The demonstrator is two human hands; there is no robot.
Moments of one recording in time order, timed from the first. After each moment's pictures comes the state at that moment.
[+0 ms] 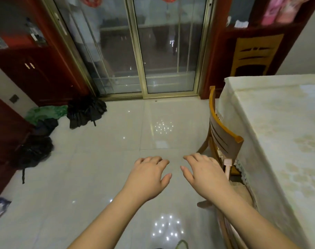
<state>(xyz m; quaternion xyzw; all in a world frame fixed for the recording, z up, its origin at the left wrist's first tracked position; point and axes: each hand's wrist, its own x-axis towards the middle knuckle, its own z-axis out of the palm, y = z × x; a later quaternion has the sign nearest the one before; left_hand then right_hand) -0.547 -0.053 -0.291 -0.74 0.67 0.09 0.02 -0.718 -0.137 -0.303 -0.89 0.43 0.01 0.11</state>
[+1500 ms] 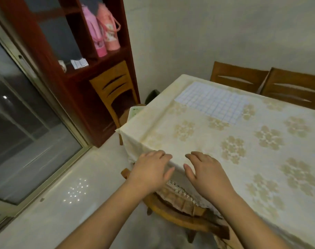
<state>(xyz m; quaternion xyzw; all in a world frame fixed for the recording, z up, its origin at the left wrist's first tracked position) -0.615 -0.639 -0.266 -0.29 0.96 0.07 0.01 -0.764 -0.524 -0.282 -0.57 0.82 -0.08 0.06</state>
